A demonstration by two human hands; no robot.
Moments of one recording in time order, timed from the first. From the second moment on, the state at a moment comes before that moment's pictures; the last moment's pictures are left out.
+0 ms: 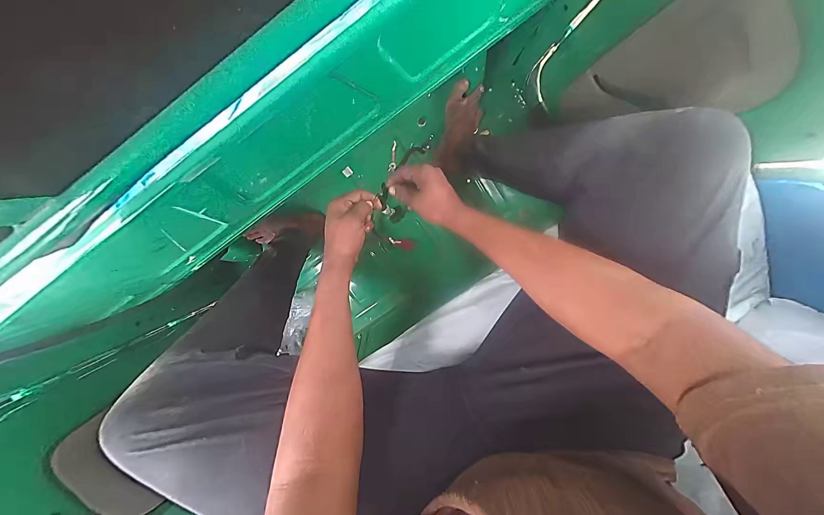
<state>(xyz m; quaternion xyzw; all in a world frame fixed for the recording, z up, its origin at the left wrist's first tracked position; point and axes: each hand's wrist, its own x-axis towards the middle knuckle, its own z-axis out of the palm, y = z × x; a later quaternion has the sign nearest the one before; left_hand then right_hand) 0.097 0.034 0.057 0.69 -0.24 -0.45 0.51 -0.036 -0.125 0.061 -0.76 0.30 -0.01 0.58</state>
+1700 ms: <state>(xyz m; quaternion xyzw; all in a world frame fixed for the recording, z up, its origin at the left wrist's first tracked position) 0.059 0.040 0.071 0.87 -0.37 -0.30 0.09 -0.022 -0.145 0.005 -0.57 0.52 0.00 0.64</state>
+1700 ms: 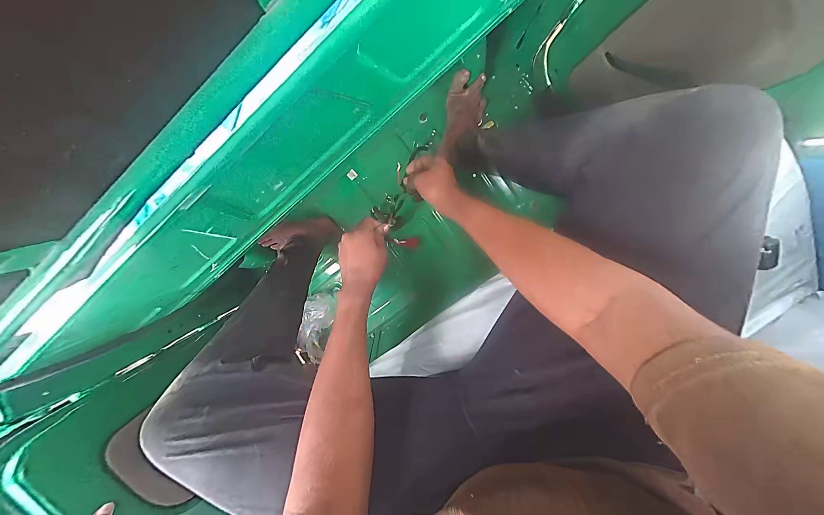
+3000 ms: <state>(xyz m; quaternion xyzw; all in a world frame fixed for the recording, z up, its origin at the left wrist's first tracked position) 0.058 -0.013 -0.022 0.77 -0.28 -0.33 0.47 -0.014 -0.175 -0.023 -0.50 0.48 -0.09 0.72</state>
